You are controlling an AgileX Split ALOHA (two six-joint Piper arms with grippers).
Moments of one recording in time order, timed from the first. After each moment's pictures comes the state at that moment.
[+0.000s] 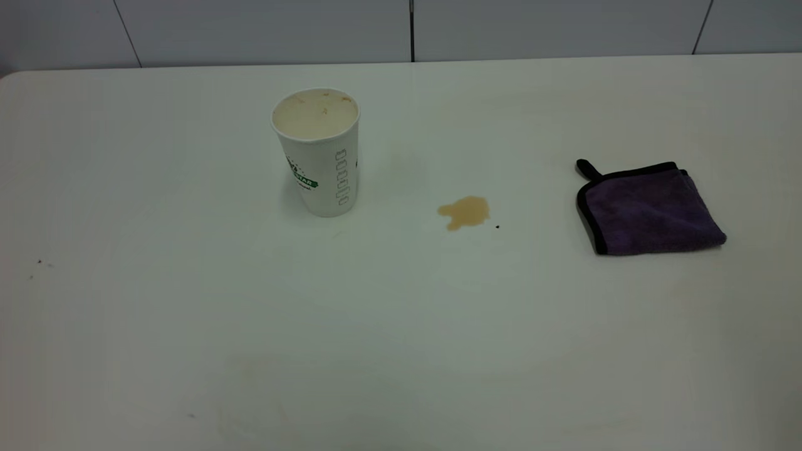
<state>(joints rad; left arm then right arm) -0.04 0.19 -0.49 0.00 1.12 0.06 -0.02 -0.02 -0.48 0.04 1.12 -0.04</state>
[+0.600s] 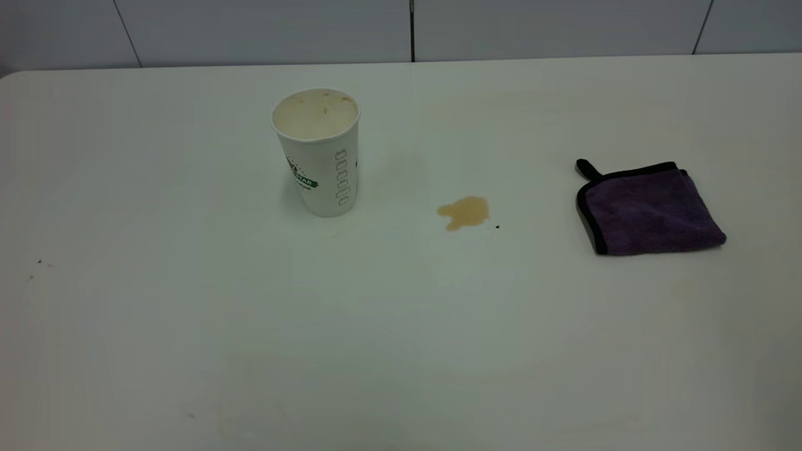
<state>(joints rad) 0.00 -0.02 -0.49 0.00 1.14 0.06 -0.02 -0.02 -0.48 0.04 1.12 -0.04</state>
